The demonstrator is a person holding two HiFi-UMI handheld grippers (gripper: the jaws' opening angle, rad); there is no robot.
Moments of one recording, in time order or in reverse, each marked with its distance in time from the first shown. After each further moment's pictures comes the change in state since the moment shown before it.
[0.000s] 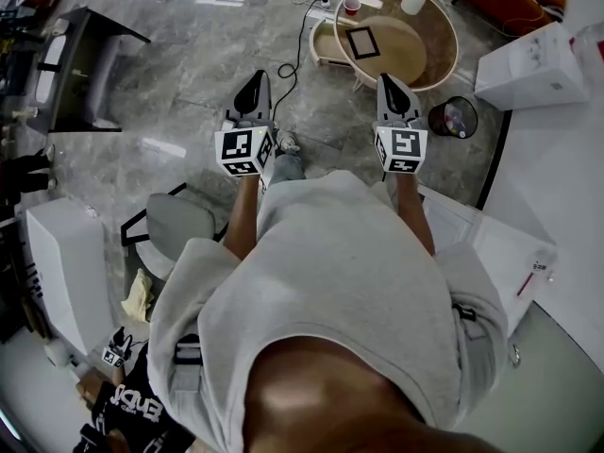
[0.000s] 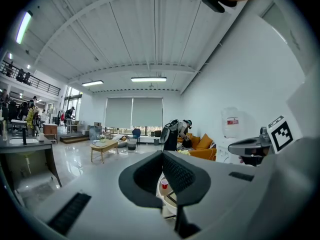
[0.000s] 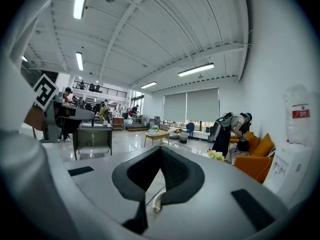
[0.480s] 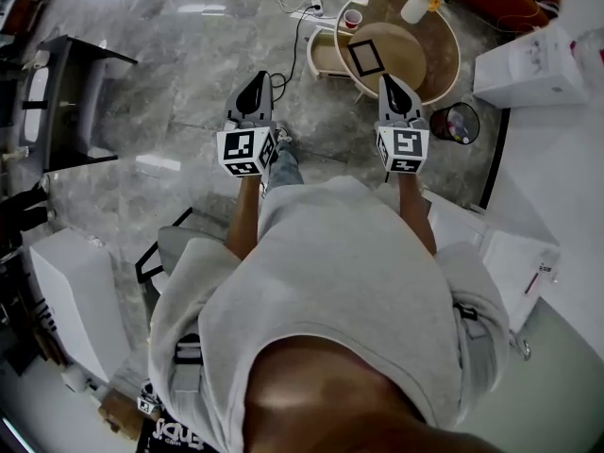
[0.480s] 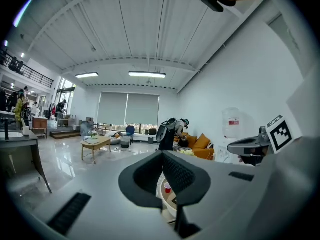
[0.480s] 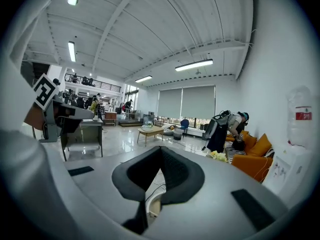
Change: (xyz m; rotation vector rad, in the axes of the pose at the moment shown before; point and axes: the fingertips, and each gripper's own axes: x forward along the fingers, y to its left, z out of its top) left arm 0.106 0.087 -0.012 -0.029 0.014 -0.091; right arm 0.119 0.004 0.006 -0.016 0.052 -0.078
